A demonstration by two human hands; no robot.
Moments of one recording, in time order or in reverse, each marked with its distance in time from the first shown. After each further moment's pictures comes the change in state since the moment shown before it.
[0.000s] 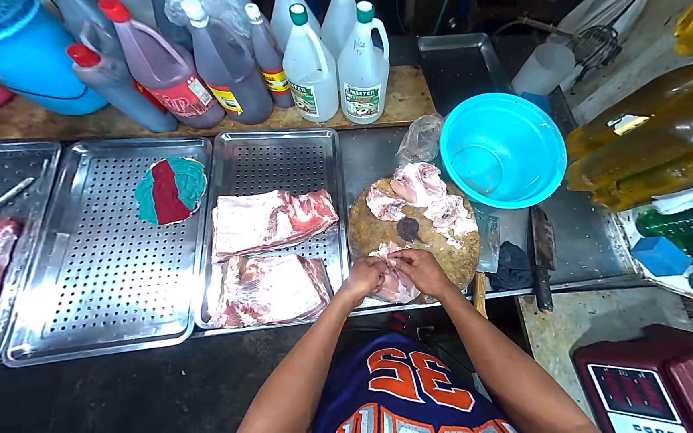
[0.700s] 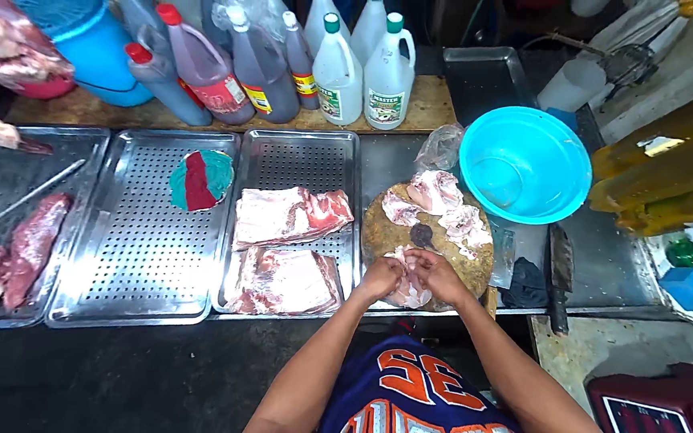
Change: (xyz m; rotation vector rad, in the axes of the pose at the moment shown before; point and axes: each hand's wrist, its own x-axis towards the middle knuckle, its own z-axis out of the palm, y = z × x) left_hand 0.004 0.002 0.003 0.295 -0.015 0.078; right_hand -0.004 -0.010 -0.008 0.157 -0.071 0.084
